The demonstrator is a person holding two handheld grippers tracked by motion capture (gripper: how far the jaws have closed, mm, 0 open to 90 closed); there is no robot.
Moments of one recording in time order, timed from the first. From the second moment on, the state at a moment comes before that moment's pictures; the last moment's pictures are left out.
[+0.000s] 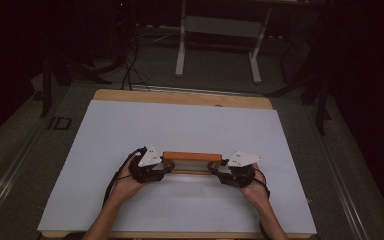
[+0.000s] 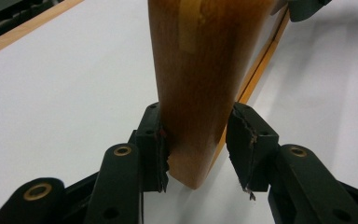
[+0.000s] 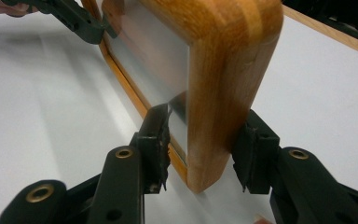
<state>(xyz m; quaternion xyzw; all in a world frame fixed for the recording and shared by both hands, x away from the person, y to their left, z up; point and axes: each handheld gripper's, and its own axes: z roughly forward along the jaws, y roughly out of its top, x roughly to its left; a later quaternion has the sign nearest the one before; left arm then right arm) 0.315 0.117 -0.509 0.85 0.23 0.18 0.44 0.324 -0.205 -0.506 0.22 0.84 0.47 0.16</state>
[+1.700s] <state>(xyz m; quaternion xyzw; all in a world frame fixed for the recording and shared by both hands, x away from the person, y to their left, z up) 0.325 0.124 -0.507 0.84 0.28 0.08 0.47 0.332 -0.212 -0.504 0.26 0.83 0.48 0.09</state>
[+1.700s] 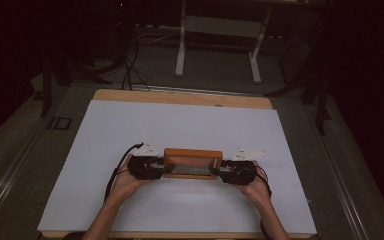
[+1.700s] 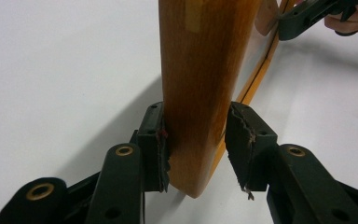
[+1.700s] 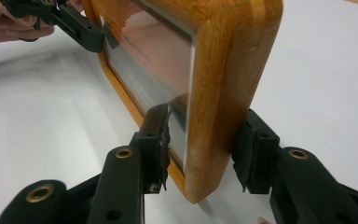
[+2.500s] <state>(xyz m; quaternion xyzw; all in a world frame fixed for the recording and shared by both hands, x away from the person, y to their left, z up) 0.332 0.125 -0.512 0.83 0.31 0.03 0.47 0.337 -0.215 -0.508 0.29 0.82 0.48 0.05</state>
